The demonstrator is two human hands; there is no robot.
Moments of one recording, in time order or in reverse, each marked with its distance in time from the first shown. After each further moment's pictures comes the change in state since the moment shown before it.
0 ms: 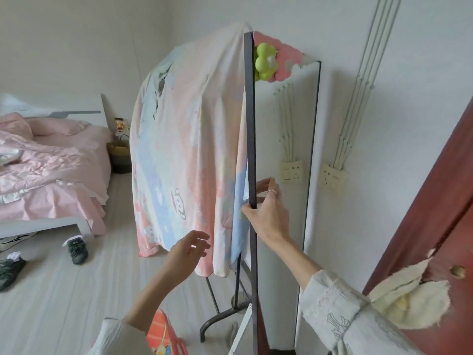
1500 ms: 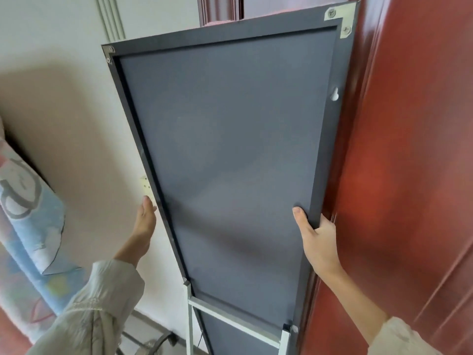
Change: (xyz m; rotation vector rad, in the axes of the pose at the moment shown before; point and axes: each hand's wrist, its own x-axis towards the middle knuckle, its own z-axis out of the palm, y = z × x) left_hand 0.175 0.164 0.293 -0.337 -0.334 0.002; right_hand -0.085 0.193 -0.310 0.333 0.762 0.361
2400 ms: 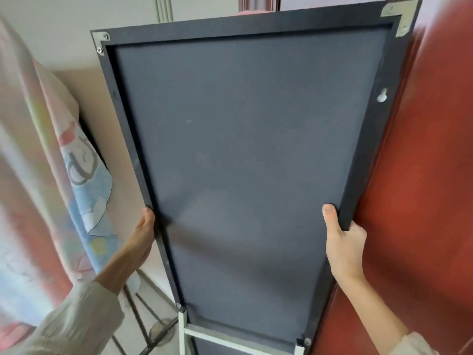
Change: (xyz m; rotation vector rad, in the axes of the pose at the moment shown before) left_hand -0.090 -0.011 -0.038 -0.183 0.025 0.009; right_hand 0.011 -0.014 -0.016 0.062 0.008 -0.006
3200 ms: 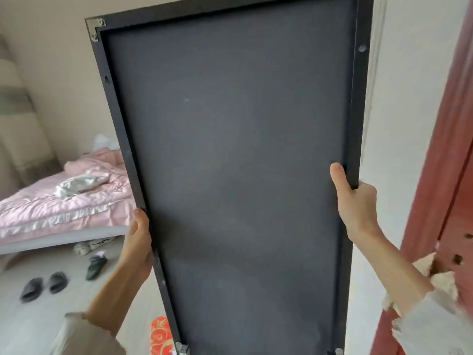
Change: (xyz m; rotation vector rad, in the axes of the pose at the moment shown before) left_hand -0.360 0.088 -0.217 -0.162 0.965 0.219; right_hand -0.189 -0.153 0.128 0.142 -0.699 0.006
